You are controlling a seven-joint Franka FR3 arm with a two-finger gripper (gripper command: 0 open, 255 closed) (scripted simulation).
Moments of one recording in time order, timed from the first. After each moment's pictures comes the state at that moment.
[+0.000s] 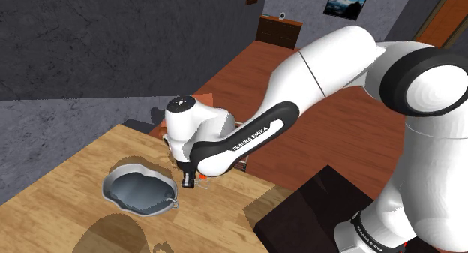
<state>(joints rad) 0.41 0.50 0.31 -1.92 -0.28 2.32 -0.05</state>
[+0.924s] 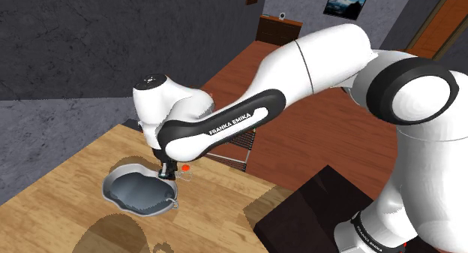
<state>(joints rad) 0.46 0.58 0.32 -1.63 -0.26 2.11 -0.05</state>
